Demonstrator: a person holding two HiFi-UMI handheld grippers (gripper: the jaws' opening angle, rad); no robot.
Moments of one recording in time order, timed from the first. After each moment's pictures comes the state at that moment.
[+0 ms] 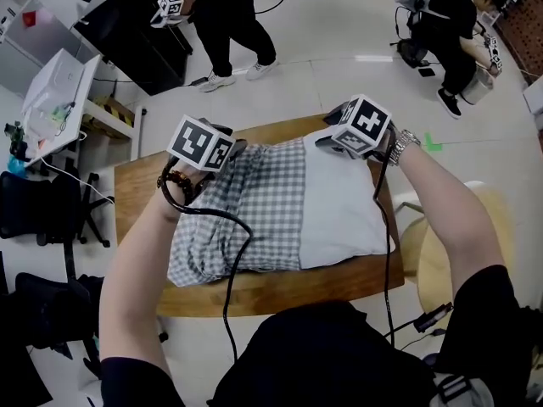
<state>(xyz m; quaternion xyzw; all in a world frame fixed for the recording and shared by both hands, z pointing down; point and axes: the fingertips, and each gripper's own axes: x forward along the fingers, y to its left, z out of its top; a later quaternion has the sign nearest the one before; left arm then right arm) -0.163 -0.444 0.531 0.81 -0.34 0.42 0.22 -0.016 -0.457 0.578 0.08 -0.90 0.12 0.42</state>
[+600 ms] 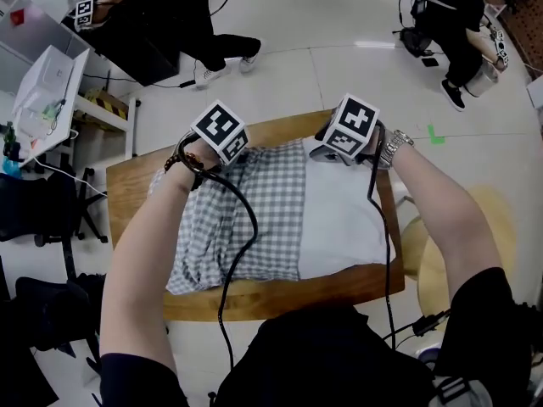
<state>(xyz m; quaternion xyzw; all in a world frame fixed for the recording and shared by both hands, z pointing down) -0.180 -0.485 0.623 0.75 -0.22 0.56 0.29 -0.048 -0.481 0.624 0.01 -0.87 0.20 0.46</state>
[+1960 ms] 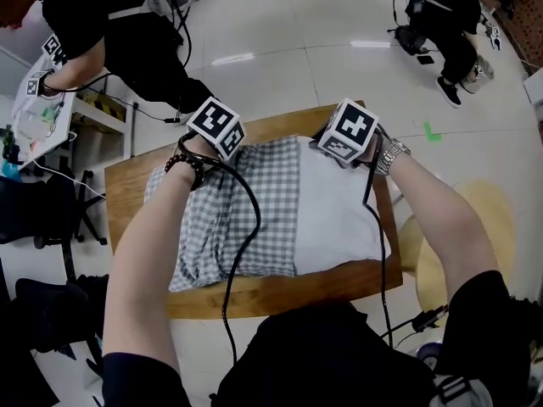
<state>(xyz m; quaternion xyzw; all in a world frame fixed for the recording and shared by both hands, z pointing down) -0.173 -0.465 0.635 0.72 -0.24 0.54 0.35 -0.036 -0.470 0.612 0.07 -0.88 0.17 0.45</state>
